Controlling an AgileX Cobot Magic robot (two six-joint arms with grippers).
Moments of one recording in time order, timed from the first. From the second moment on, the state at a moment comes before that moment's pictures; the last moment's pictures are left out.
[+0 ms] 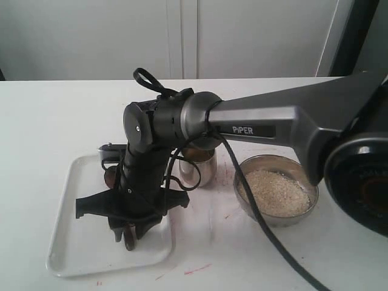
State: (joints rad) left arm -0.09 0.00 0.01 0.00 0.07 0.11; right arm 0.72 2.17 -1.60 0.31 0.90 0.37
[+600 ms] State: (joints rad) left arm -0.09 0.00 0.01 0.00 0.07 0.11; right arm 0.72 1.97 -1.60 0.28 0.79 0.37
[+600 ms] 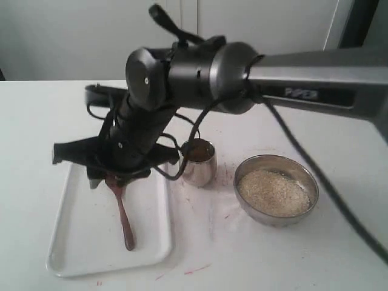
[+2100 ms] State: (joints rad) left arm -0.09 0.00 0.01 0.00 0.07 0.11; right arm 0.72 0.44 -1.29 -0.19 1.16 0.35
